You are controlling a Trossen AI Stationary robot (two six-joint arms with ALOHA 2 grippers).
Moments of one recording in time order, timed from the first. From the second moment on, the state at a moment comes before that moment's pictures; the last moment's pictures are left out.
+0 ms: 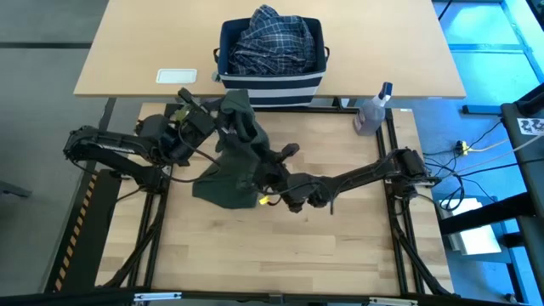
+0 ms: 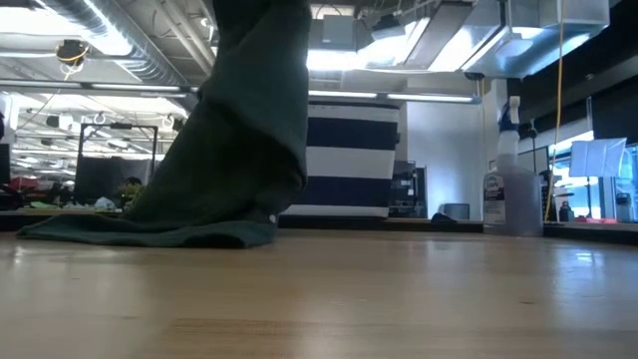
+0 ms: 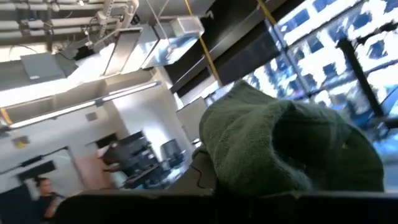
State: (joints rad) left arm -0.10 1.14 1.09 0.54 -0.86 0.87; right arm 0.26 1.93 1.51 0.62 1.18 -0.85
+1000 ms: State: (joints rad) left arm -0.16 1.05 1.09 0.37 -1.02 1.19; right arm 0.01 1.26 1.51 -0.39 0.89 -0.37
